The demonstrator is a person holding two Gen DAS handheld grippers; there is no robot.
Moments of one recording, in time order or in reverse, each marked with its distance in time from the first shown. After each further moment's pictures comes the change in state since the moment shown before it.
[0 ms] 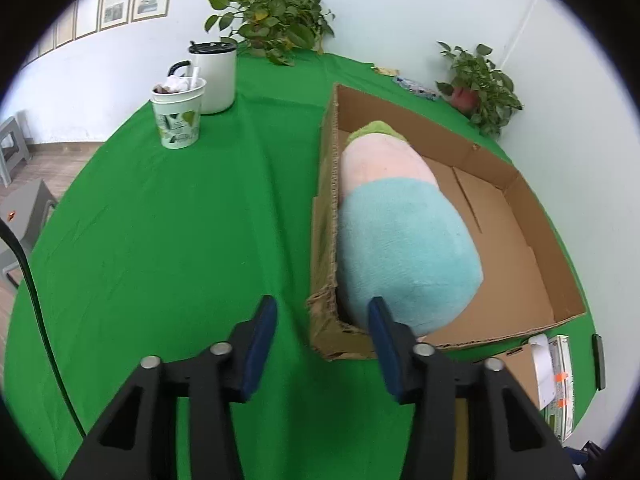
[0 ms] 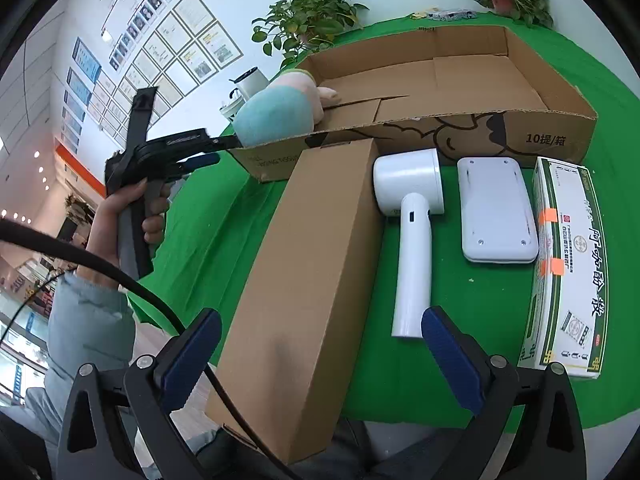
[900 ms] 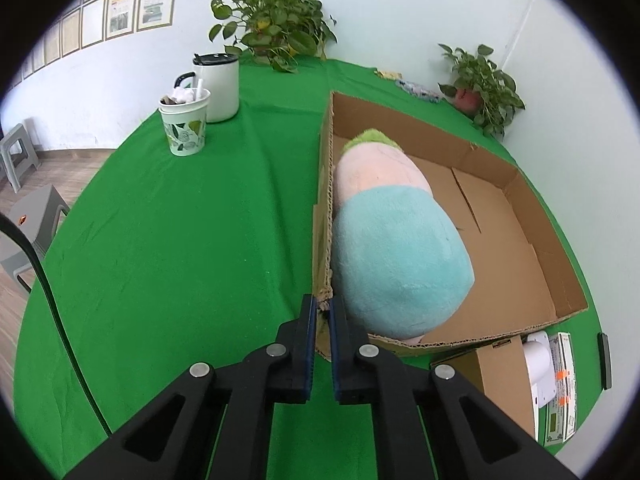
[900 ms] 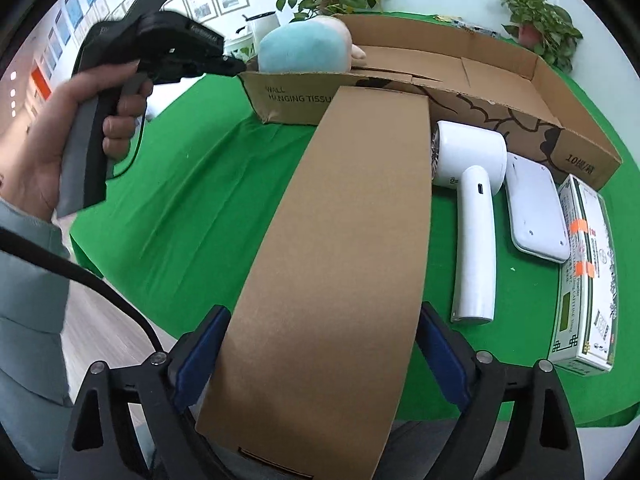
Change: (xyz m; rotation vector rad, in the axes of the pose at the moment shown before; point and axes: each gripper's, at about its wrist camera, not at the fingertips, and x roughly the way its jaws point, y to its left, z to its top) left arm -0.019 -0.010 -0.010 0.010 -0.025 0.054; right arm 0.055 0.062 -0.019 -0.161 0.084 -0.205
